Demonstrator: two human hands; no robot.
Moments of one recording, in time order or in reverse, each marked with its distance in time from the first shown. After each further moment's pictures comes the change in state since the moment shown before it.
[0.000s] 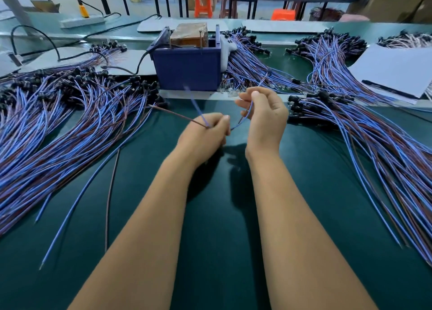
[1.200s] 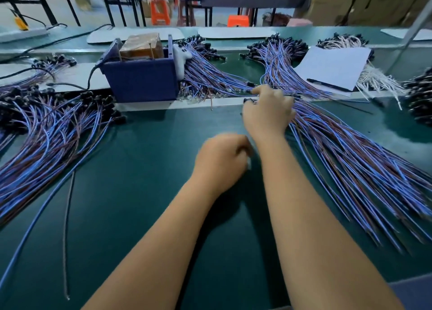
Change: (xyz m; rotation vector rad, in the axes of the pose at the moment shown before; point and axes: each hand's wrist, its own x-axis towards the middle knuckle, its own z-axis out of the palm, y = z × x) left_hand -0.029 0.052 0.070 0.164 -0.048 0.429; right_hand 0.049 -0.041 -0.065 -1.326 0.137 -0.142
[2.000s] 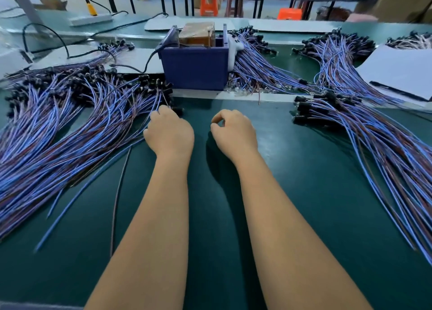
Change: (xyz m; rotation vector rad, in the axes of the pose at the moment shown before) left_hand -0.010 -0.097 -0.090 0.455 0.418 -0.863; right_hand -0.074 -0.065 0.078 0.220 -0.452 -0.340
